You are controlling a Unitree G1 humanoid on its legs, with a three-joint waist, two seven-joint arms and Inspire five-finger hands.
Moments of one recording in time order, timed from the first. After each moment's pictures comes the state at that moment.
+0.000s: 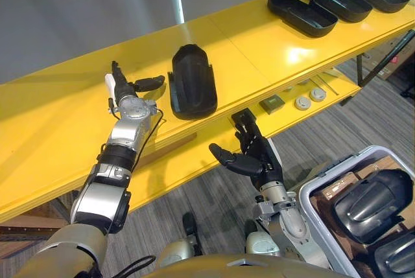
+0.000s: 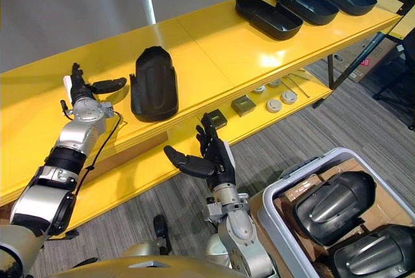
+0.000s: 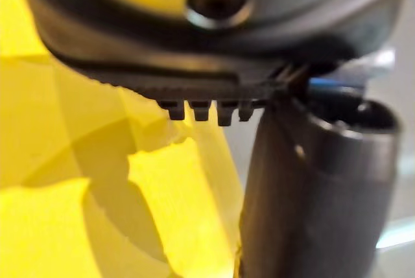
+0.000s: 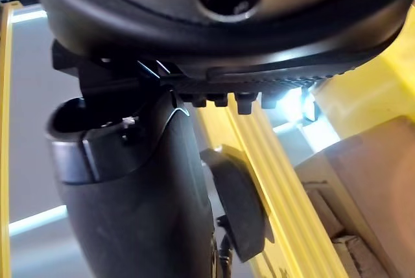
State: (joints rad) left arm -0.66 0.36 -0.09 0.59 -0.30 0.19 0.65; right arm 0.29 -0.19 0.40 -0.23 0.32 -0.16 -0.14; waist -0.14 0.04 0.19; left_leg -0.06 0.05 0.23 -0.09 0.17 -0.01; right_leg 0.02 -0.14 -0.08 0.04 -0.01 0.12
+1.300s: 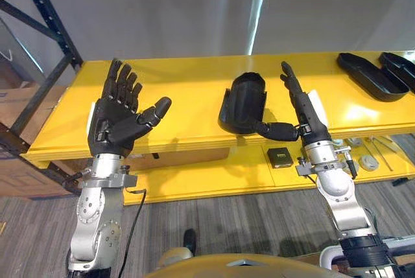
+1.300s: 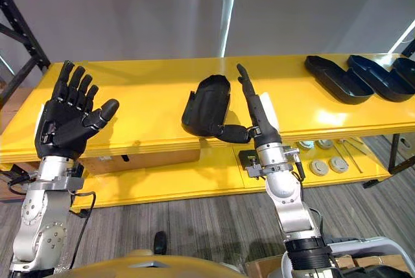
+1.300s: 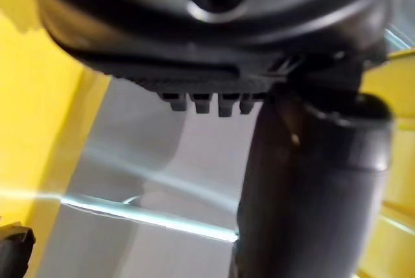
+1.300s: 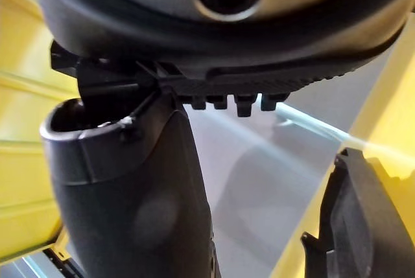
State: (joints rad) left arm 0.26 0.23 0.09 -0.41 -0.61 -0.16 -0.03; right arm 0.02 -0.40 0.04 -0.07 -0.14 -0.28 -0.06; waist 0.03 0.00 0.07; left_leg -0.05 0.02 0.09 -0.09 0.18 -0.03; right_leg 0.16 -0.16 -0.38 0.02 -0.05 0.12
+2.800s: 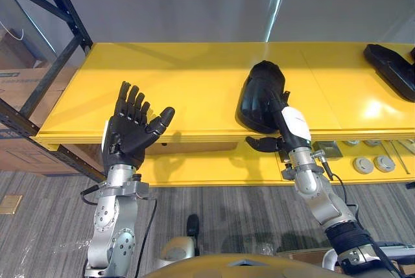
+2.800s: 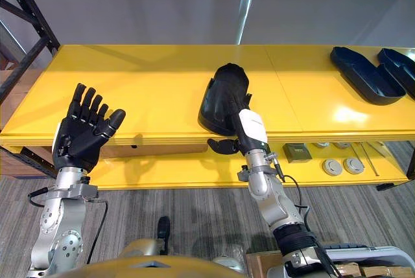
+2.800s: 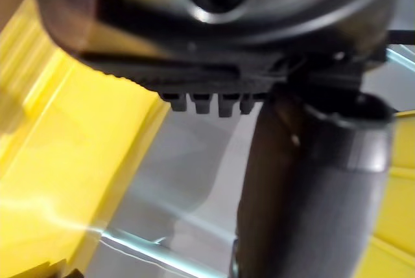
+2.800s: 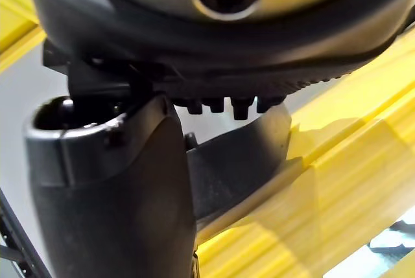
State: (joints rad) left arm 0.29 0.16 0.02 -0.34 -0.61 -0.18 0.02; right arm -0.10 -0.40 0.19 0.23 -0.57 -0.18 -0.31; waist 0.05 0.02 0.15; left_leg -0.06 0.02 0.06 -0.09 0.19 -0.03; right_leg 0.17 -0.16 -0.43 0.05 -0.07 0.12
